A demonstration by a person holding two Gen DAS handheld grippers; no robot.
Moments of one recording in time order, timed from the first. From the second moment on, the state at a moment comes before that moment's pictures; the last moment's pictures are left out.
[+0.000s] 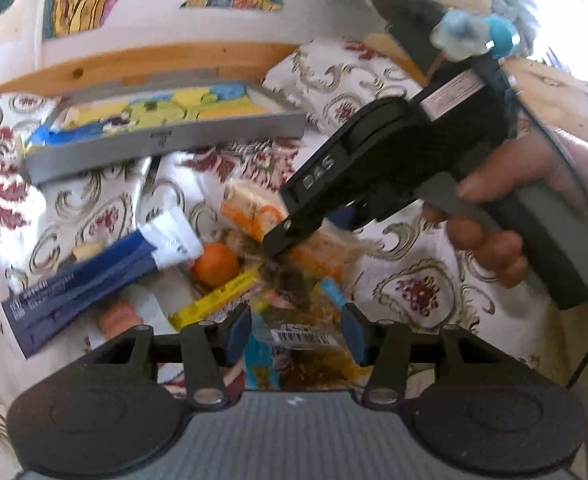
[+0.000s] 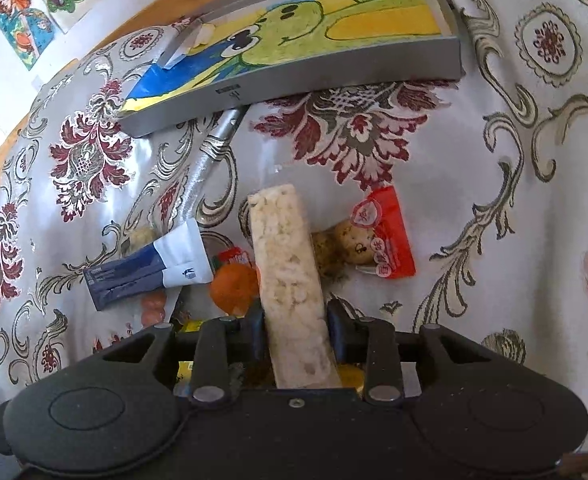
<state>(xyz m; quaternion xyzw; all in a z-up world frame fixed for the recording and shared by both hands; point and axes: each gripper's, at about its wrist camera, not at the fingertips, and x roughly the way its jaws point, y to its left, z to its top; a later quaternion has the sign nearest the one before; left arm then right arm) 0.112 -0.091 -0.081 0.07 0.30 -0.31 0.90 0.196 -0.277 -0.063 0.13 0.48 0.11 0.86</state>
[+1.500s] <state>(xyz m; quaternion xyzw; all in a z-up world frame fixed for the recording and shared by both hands) 0.106 -0.086 -0.059 0.03 0.29 -0.25 0.92 0.182 -0.284 -0.026 0.07 0.36 0.10 0.92</state>
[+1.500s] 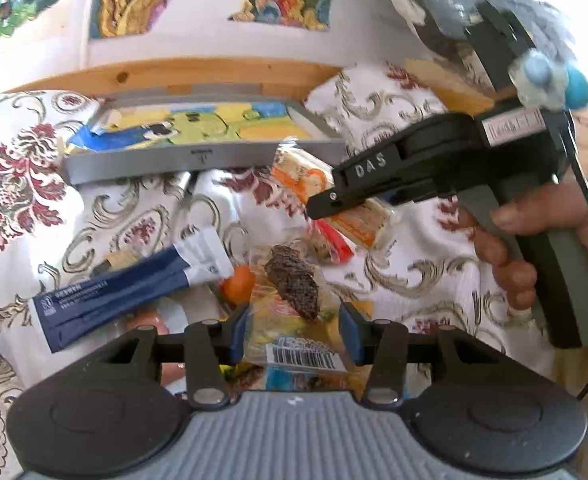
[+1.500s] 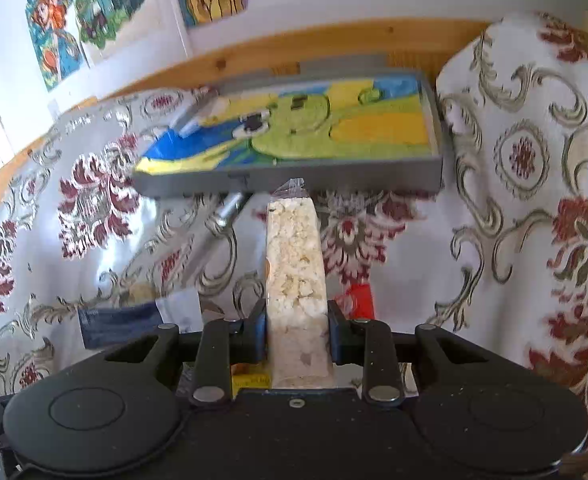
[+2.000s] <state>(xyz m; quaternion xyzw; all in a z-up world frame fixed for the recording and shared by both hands) 0.190 -0.086 0.017 -0.04 0.20 -0.16 0.96 0.223 -0.318 0.007 0.13 0.24 0.07 0.96</state>
